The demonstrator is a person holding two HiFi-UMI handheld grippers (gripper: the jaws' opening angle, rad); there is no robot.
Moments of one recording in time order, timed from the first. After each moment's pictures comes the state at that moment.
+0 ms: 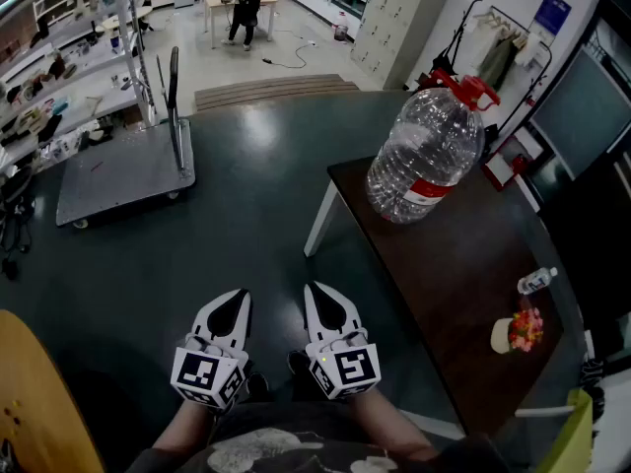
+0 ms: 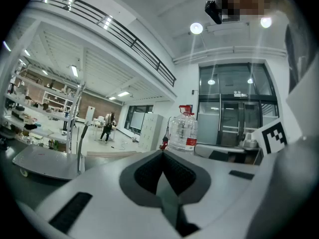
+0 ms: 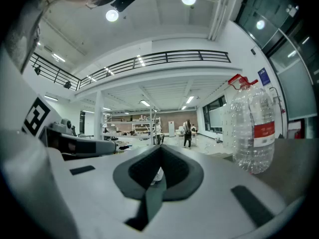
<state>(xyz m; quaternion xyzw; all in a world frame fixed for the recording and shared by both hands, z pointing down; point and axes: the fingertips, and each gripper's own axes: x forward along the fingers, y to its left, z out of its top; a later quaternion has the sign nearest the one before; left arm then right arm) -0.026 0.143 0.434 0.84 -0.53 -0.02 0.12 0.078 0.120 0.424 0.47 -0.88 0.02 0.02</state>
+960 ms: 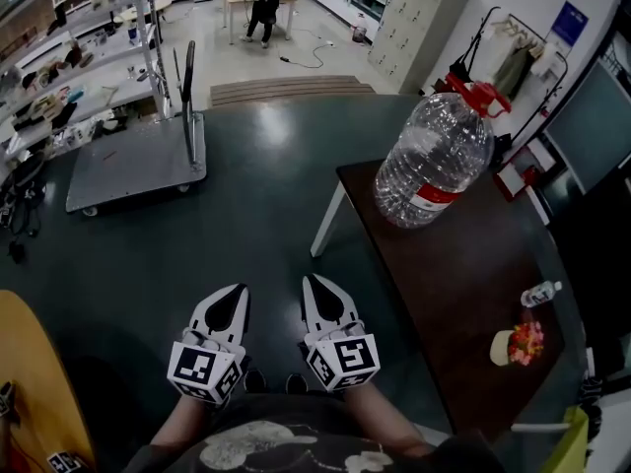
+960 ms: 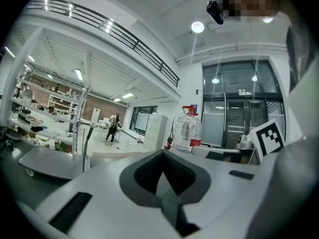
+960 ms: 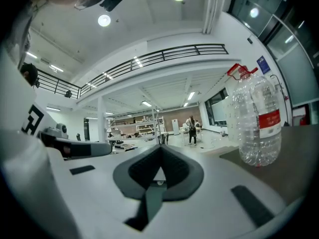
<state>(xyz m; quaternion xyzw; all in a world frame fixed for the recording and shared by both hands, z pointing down) -0.031 0.143 0.424 0.82 -0.56 -0.02 0.11 0.074 0.104 0.424 0.45 -0.89 0.07 -0.01</state>
